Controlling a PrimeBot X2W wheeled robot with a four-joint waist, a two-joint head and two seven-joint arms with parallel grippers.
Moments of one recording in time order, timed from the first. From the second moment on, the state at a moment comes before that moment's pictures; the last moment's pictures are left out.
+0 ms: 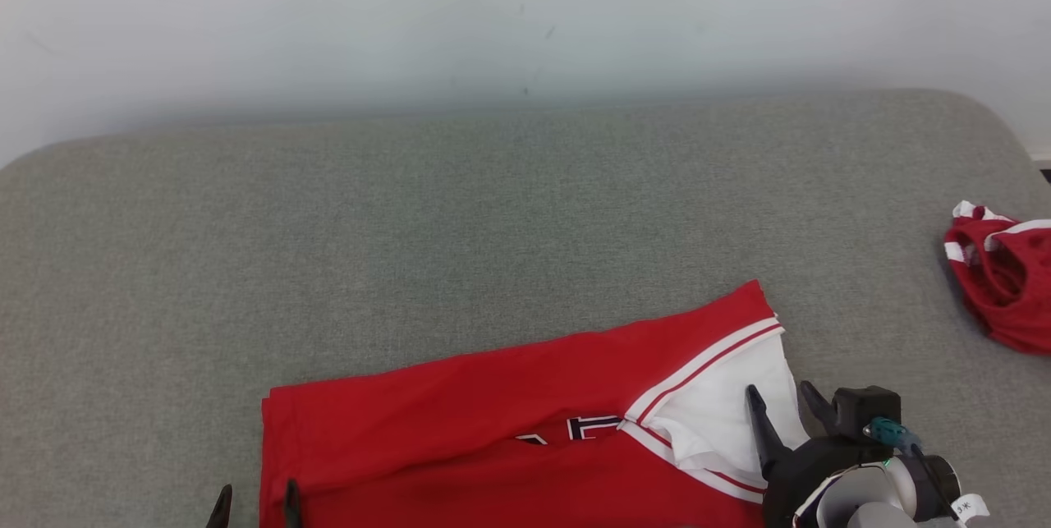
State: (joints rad) left arm 0.03 0.10 -0.01 0.37 -0.14 0.00 -0.26; right arm -0.29 -0.13 0.01 0.74 0.14 0.13 -0.17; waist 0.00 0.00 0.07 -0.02
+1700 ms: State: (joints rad) left arm 0.04 0.05 -0.01 0.49 -0.15 -0.09 -0.26; right arm -0.25 -0.14 0.34 0.49 0.39 0.13 0.03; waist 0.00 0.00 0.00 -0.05
